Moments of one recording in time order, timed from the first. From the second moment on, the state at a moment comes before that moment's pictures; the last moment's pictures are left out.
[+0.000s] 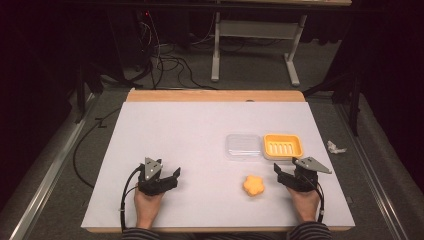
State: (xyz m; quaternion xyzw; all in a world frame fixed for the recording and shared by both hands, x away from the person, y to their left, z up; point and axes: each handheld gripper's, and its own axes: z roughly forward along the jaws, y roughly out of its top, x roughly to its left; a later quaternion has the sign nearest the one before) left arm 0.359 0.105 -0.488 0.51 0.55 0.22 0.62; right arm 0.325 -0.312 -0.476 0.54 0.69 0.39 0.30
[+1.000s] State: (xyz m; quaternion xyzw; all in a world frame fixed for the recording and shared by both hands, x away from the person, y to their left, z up) left arm 0.360 0.107 -0.487 0.50 0.56 0.23 0.62; right arm 0.314 -0.309 -0.470 0.47 0.72 0.48 0.20
